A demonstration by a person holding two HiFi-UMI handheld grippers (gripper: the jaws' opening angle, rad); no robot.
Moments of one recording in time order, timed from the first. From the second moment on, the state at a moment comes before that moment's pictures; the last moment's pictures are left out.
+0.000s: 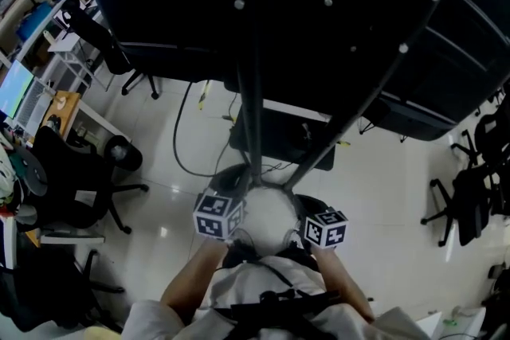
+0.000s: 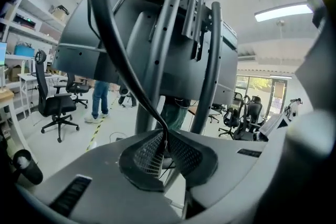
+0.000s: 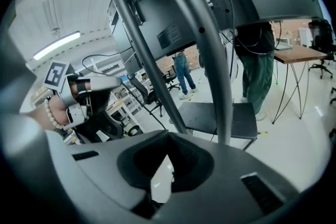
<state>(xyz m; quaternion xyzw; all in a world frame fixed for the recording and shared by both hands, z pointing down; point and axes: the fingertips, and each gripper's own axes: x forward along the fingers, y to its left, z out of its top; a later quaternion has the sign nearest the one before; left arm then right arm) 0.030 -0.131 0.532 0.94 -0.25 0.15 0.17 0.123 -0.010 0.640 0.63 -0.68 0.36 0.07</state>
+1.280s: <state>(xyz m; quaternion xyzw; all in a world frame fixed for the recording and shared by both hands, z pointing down) 0.027 -0.092 0.270 0.98 -0.16 0.01 0.07 0.086 -0.059 0.623 0.57 -0.76 0.29 0.09</state>
